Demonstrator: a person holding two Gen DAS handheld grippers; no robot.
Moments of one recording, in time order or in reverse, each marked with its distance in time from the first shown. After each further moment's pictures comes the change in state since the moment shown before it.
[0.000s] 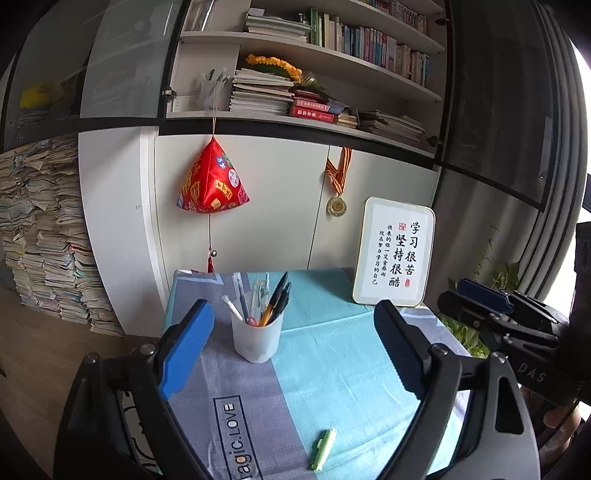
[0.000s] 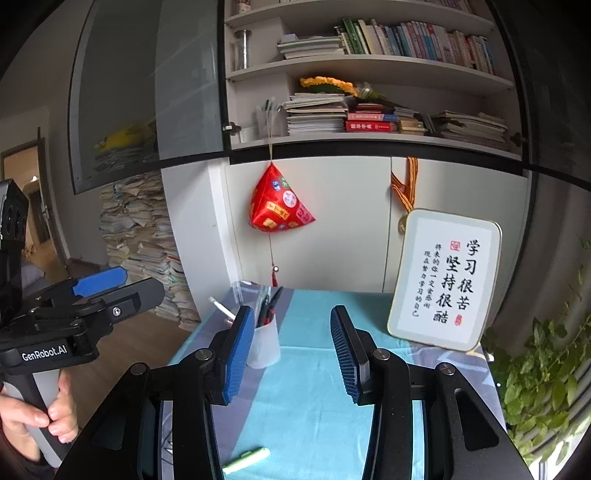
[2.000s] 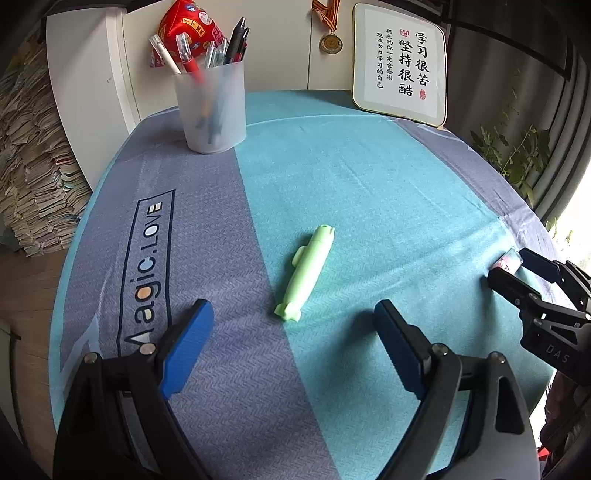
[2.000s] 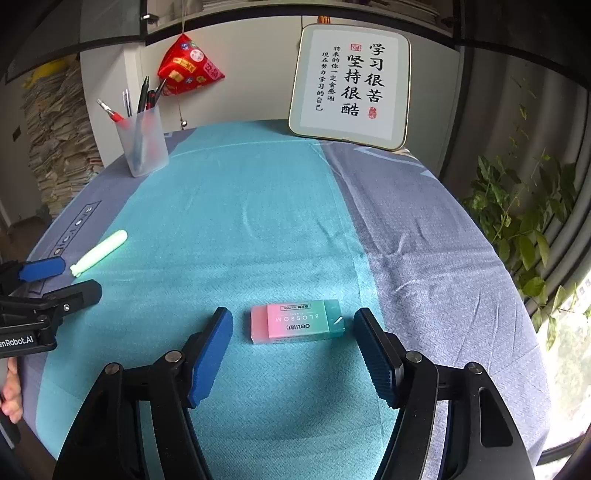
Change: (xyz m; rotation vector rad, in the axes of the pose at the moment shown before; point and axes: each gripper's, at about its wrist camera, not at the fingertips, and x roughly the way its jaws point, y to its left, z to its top) left arm 0.079 -0.033 -0.182 0.092 0.427 0.074; right arm 0.018 -0.073 -0.208 0.069 0.339 -0.243
